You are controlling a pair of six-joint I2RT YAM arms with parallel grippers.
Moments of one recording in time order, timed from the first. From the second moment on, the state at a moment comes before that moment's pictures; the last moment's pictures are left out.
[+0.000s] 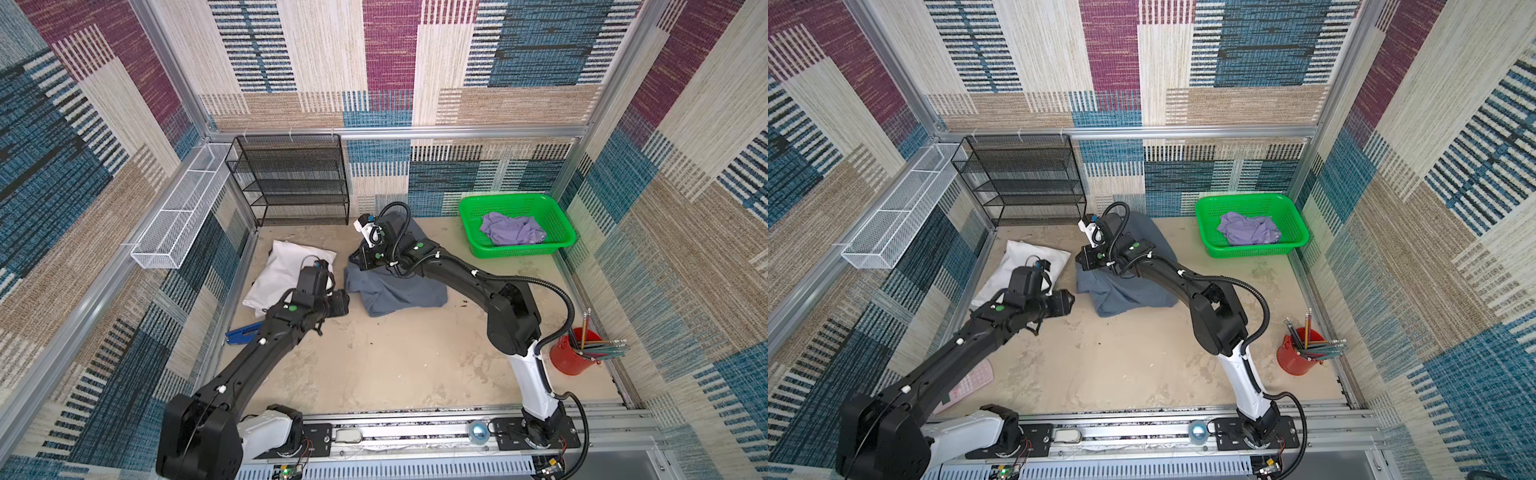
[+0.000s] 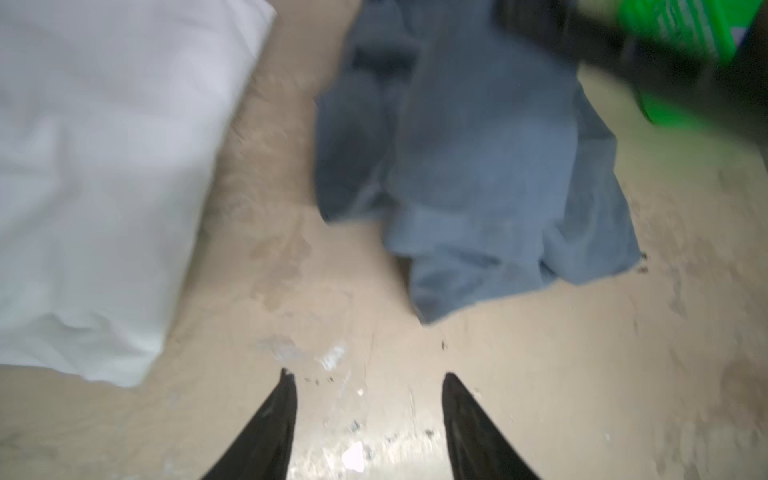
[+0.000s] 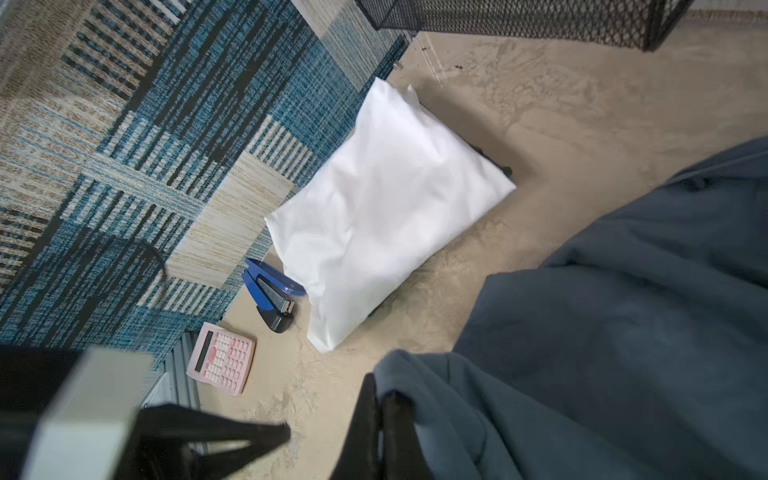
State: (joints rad) left arm -0.35 1.16 0.77 -0.42 0.08 -0.39; right arm 0.73 2.18 1.96 -0.35 -0.42 0.39
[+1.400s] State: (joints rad) left arm -0.43 1.28 0.78 0.17 0.18 -0.23; right arm 0.73 1.56 1.82 -0.46 -0.16 0.33
